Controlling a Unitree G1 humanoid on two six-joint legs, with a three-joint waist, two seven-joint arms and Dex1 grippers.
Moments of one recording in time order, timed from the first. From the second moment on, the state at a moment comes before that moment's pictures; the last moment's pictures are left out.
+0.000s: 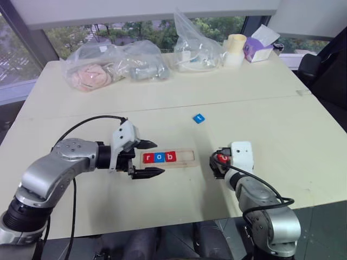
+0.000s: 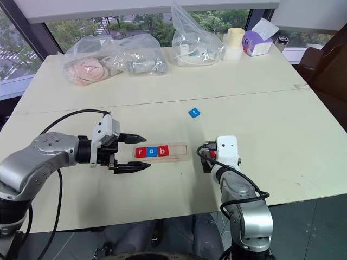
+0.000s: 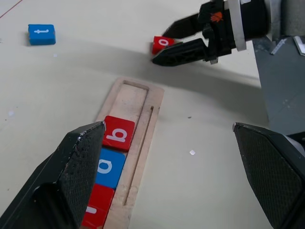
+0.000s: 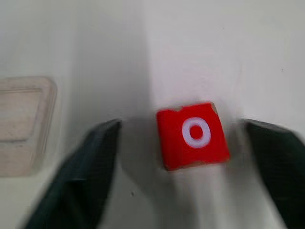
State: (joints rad) left arm -0.34 0.83 -0.05 -0.48 -0.64 0.80 -0.96; right arm -0.06 -0.04 0.01 -0.76 0.04 1.22 -0.01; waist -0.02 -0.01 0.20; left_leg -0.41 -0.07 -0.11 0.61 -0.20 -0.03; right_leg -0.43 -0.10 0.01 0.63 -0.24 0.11
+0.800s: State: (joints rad) left arm -0.07 1.02 0.15 -0.59 -0.70 0.75 -1.11; right arm -0.43 -0.82 0.10 0.34 0.16 -0.03 1.39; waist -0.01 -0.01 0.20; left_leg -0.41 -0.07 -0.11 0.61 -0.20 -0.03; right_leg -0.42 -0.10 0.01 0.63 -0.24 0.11
